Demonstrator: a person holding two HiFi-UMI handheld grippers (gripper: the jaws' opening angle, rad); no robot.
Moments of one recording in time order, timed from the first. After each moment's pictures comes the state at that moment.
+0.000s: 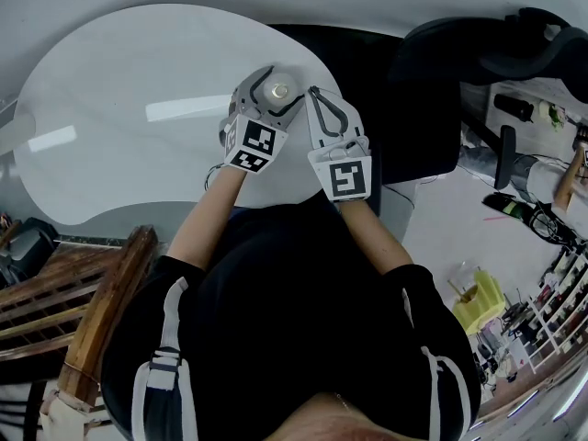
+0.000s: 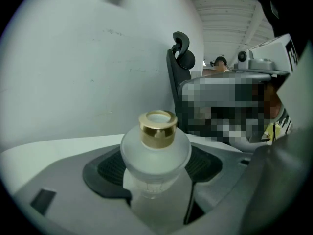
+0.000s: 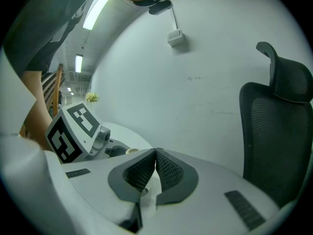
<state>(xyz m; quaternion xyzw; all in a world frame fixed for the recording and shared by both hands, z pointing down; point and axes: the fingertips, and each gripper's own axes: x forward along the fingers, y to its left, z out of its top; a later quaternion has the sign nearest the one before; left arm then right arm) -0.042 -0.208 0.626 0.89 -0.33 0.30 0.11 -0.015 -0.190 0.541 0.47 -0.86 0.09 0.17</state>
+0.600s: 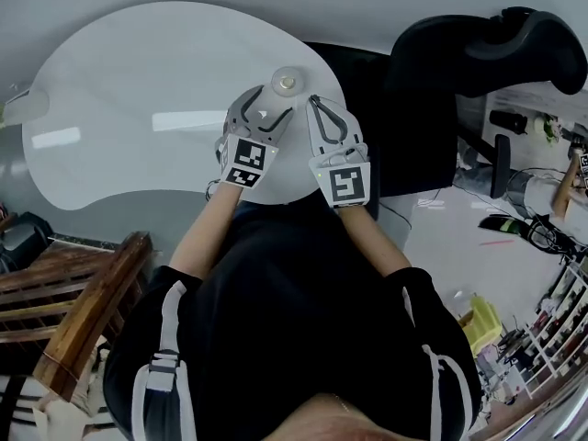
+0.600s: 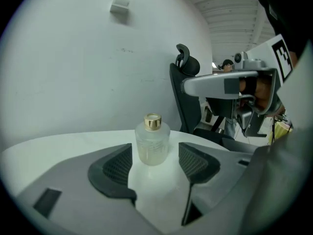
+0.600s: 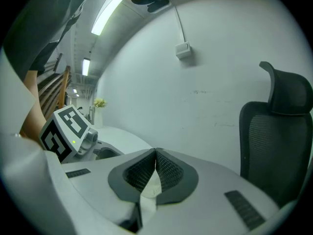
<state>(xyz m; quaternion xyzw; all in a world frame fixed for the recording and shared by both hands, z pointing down) -0.089 -0.151 0.594 0.87 -0.41 0.27 0.11 -0.032 -0.145 0.503 0.45 -0.88 0.06 0.14</state>
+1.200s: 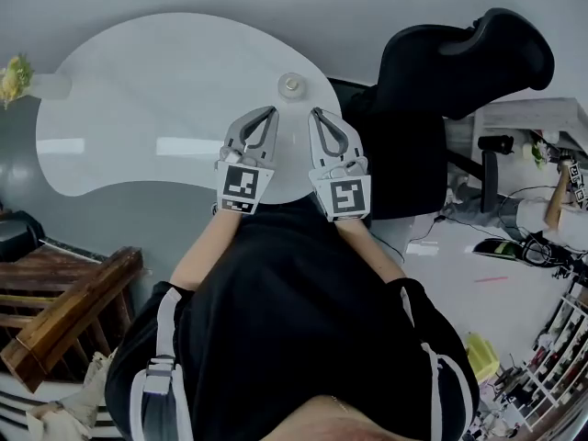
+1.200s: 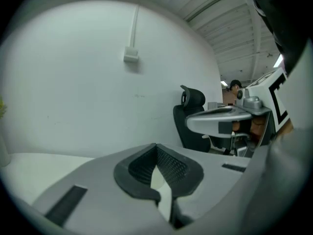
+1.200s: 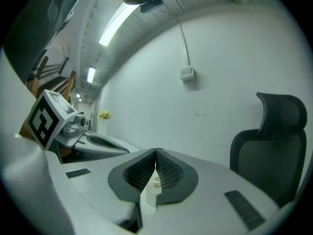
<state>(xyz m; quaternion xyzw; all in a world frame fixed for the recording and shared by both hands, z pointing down) -0.095 -0.092 0.474 0.85 -0.51 0.14 0.06 -0.026 -0.086 0.442 0.45 -0.89 0.01 0.09</state>
